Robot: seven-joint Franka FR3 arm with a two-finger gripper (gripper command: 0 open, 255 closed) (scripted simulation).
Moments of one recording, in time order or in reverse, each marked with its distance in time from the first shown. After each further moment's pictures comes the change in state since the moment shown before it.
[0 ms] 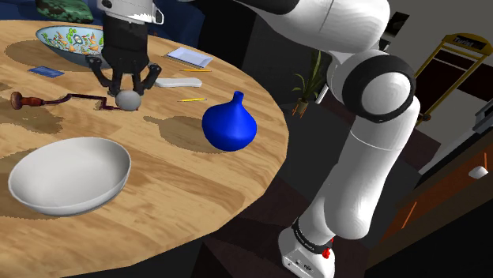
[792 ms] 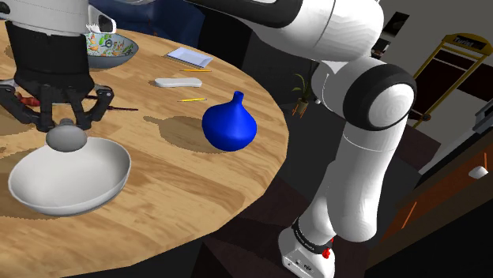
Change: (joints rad) arm 0.180 0.083 0.085 0.083 -0.045 0.029 0.254
